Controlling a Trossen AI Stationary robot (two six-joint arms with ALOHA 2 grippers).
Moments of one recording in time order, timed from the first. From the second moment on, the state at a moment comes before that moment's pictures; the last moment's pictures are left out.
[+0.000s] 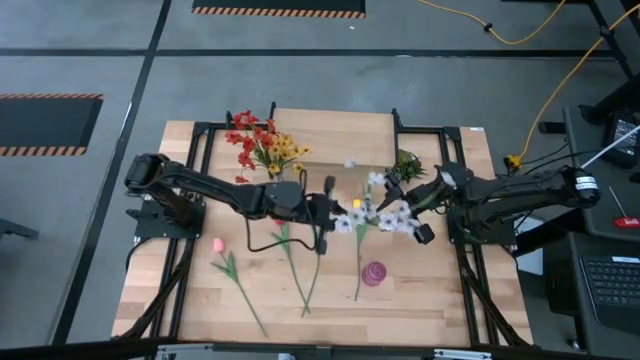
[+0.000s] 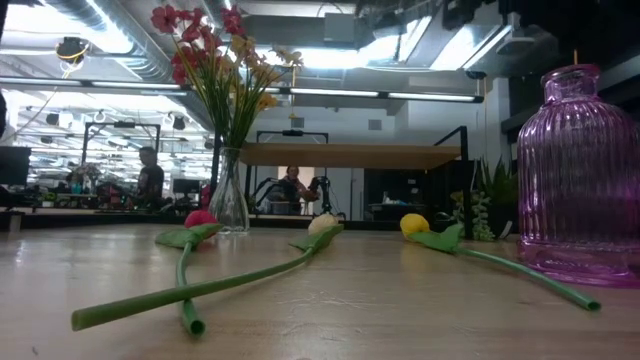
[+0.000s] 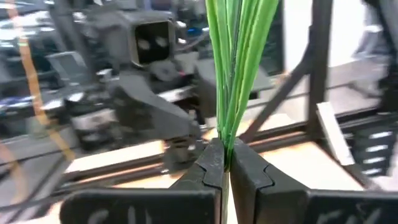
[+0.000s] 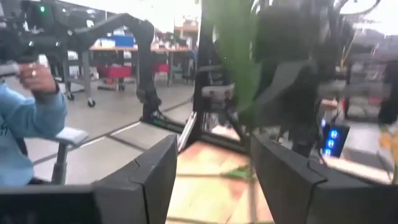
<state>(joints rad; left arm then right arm) -0.14 1.63 1.18 0.40 -0.09 0.17 -0.03 0.95 0.49 0.56 -0.54 -0.06</state>
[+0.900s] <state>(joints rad) -0.53 1.27 0.55 0.84 -1.23 0.18 -0.03 1.09 0.49 0.50 -0.46 -0.12</state>
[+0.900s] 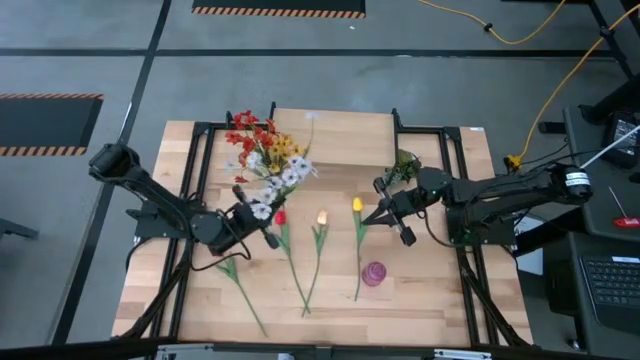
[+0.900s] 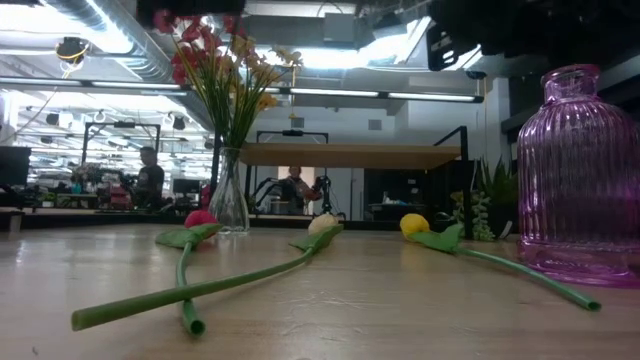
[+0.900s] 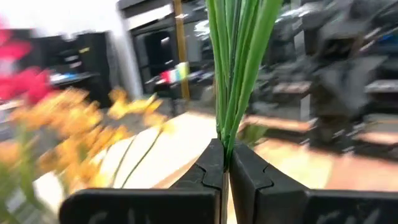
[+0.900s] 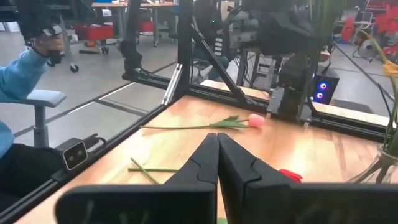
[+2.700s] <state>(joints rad) -0.77 1.44 0.62 1.26 -0.97 0.73 -0.08 1.10 0.49 0.51 -0.46 -0.27</state>
